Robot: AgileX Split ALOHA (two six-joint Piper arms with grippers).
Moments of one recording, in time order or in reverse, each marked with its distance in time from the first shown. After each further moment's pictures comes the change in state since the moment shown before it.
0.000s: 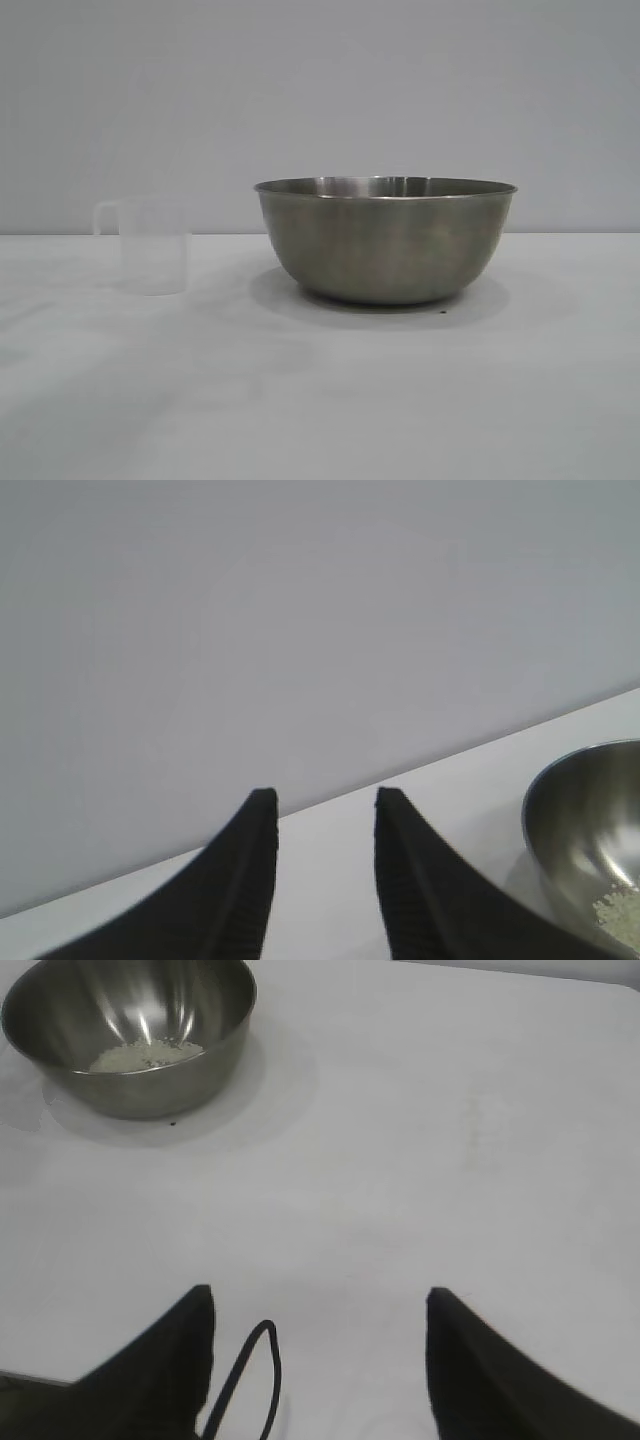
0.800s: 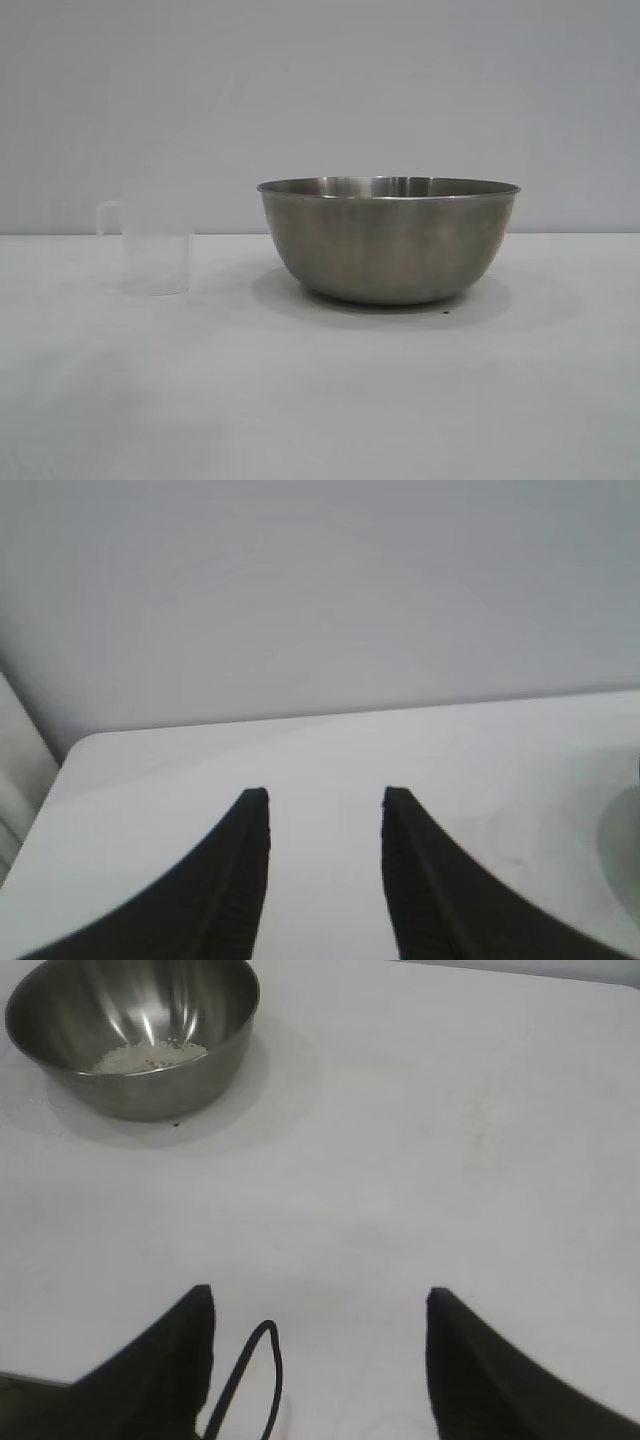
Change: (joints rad) left arm 0.211 -0.674 0.023 0.020 0.812 -0.204; right arm 0.000 0.000 0.000 0.002 0.000 0.000
